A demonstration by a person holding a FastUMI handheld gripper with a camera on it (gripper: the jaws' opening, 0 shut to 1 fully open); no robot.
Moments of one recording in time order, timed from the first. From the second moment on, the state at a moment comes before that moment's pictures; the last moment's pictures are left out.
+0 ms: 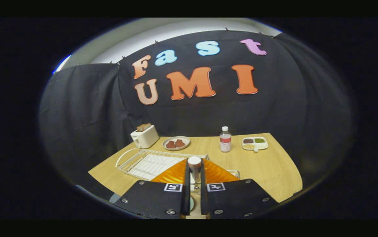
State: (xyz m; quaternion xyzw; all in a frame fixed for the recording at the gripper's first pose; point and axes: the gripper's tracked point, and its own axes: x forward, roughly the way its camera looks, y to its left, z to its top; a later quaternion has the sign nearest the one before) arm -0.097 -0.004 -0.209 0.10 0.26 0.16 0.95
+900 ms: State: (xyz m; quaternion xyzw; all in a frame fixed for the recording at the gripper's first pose) arm -0.131 0.129 -0.291 0.13 0.34 0.28 0.88
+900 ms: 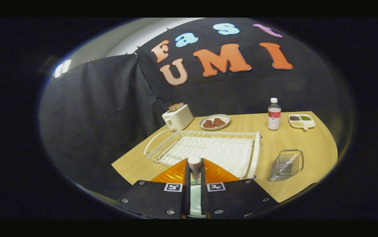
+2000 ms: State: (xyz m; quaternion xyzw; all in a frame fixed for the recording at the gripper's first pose) arm -0.208 0.089 -0.375 0.15 0.45 0.26 0.84
